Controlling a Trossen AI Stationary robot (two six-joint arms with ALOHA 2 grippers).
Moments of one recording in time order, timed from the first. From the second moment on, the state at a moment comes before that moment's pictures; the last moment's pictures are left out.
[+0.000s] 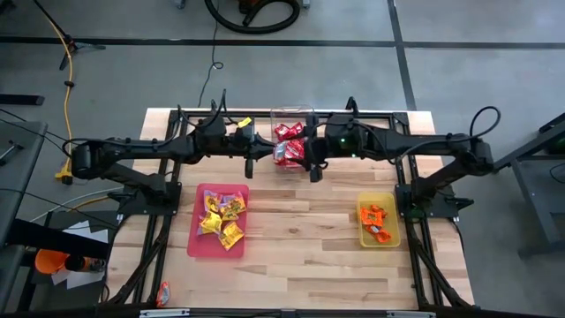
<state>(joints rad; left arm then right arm) 0.28 1.27 0.79 0.41 0.25 -0.08 -0.10 1.43 1.28 -0.22 0.02 -0.57</state>
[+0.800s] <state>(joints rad) 0.28 1.27 0.79 0.42 0.24 -0.05 -0.08 1.49 1.29 -0.15 0.10 -0.68</state>
